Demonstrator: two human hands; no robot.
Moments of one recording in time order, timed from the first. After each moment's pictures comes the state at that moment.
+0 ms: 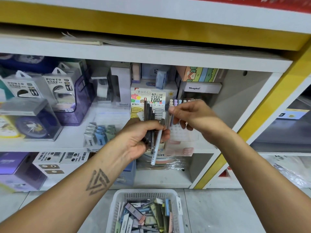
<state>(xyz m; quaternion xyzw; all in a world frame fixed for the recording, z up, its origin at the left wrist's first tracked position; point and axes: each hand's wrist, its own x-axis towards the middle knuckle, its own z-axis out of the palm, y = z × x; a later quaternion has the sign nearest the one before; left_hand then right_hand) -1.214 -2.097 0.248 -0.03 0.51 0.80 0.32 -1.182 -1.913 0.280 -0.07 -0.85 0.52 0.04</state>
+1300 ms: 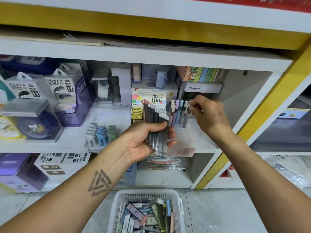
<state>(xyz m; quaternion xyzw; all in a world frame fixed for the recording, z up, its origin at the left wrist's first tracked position) -1.209 -2.098 0.247 -0.02 0.45 0.79 0.40 -1.194 -1.874 0.254 -0.04 -0.94 0.20 0.26</state>
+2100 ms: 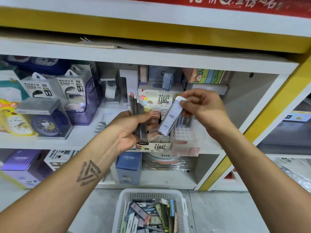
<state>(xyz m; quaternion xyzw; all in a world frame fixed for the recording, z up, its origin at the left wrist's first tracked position) -1.228 -2.135 0.265 -0.04 0.53 0.80 0.28 -1.186 -1.926 0.290 -0.03 -0.78 0.60 0.17</state>
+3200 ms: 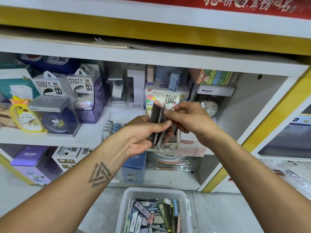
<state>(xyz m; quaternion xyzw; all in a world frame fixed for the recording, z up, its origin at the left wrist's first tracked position) -1.215 -2.134 0.258 0.04 0.54 0.77 0.34 -1.194 -1.963 0.272 -0.06 -0.81 0.58 0.05</state>
